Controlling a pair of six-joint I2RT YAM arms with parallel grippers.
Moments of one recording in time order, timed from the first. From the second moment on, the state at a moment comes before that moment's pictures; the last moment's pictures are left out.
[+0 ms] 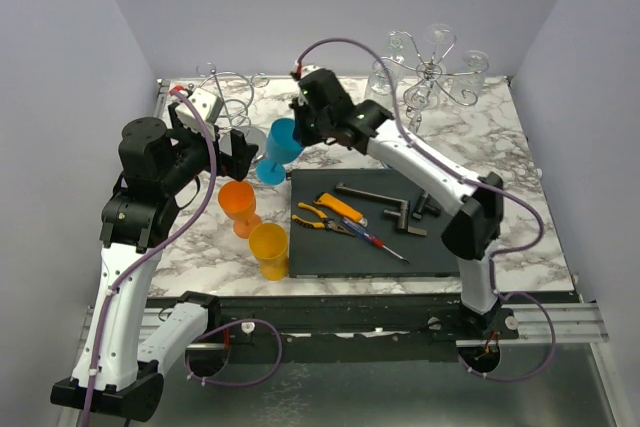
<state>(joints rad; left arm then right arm) -0.17 0.87 1.24 -0.59 0.35 0.07 0.83 2.06 2.05 -0.67 0.09 0.32</state>
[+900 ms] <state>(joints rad) -0.17 1.02 1.27 -0.58 0.74 -0.12 0.83 1.31 1.55 -0.37 0.16 0.37</state>
